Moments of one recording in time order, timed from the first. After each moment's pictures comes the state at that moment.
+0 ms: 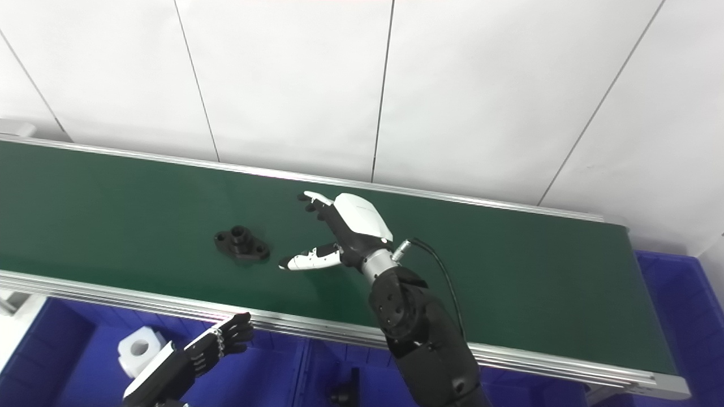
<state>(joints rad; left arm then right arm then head) 0.34 0.26 -0.09 0.03 -0.09 -0.43 -0.38 -0.48 -0.03 0.48 0.20 -0.72 0.23 0.24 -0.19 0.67</state>
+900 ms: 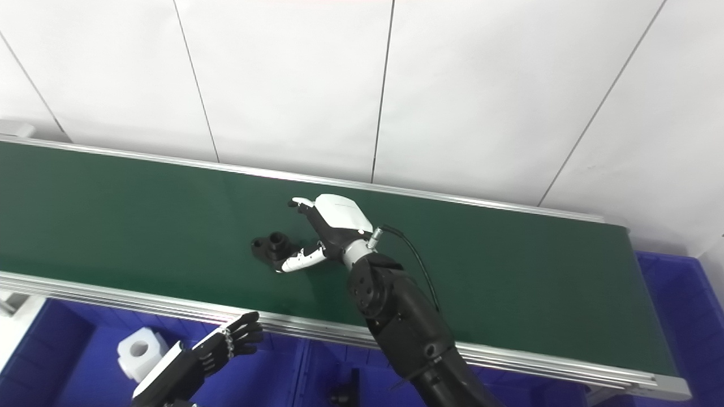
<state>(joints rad) 0.34 0.23 -0.10 0.01 -0.09 -0.43 -0.39 -0.61 0.01 0.57 0.48 -0.74 0.23 0.16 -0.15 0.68</state>
